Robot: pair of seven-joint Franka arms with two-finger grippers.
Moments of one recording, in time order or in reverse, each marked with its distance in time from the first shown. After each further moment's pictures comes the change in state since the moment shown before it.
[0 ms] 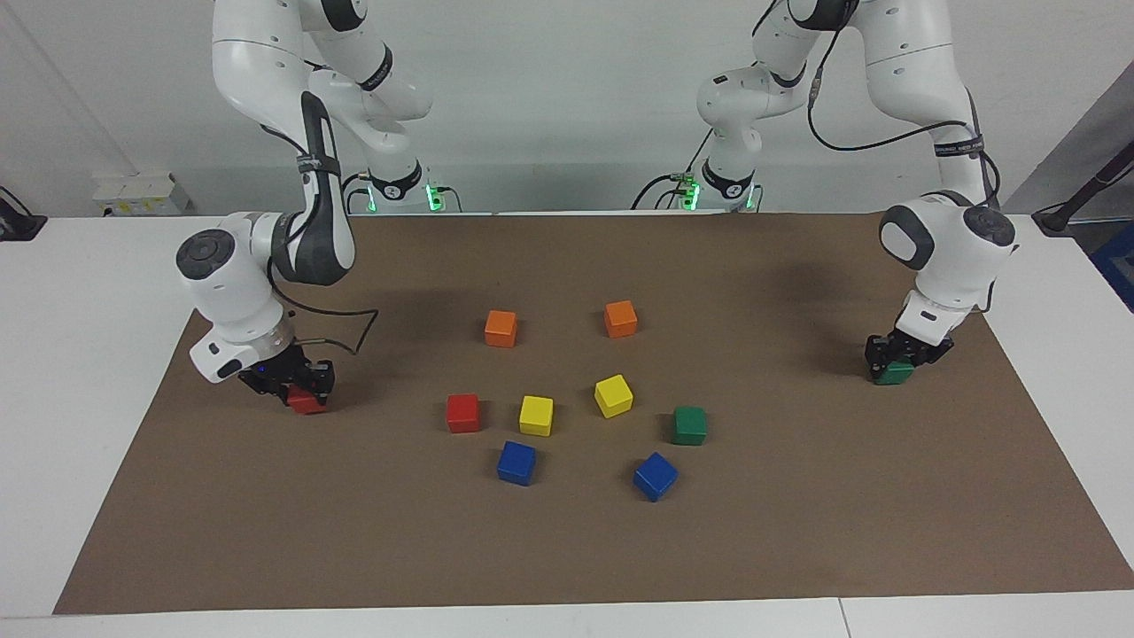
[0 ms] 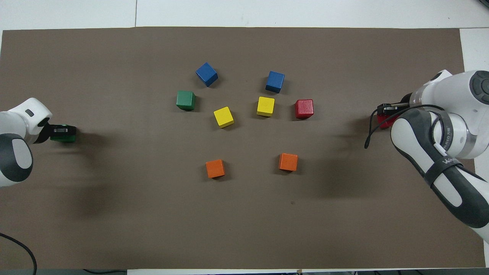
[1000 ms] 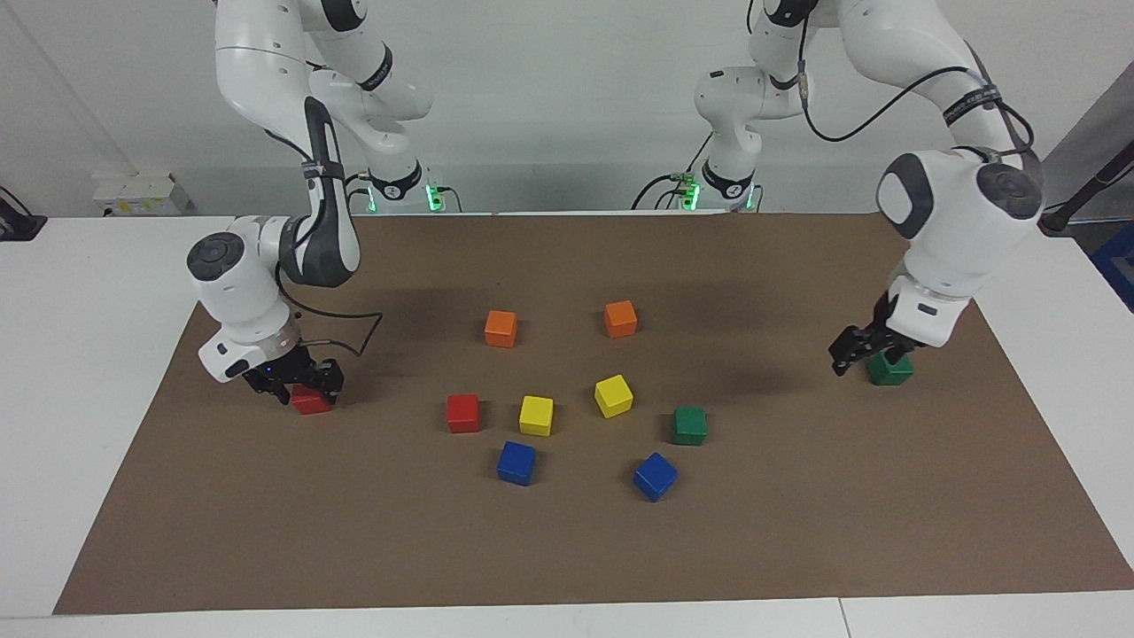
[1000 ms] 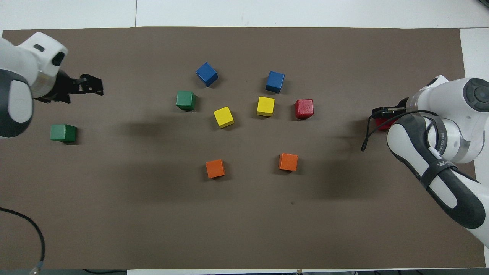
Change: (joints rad) left arm -0.297 0.000 -0.028 0.450 -0.002 -0.535 -0.584; right arm 0.001 0.000 0.000 -0.038 0.001 0.045 0.001
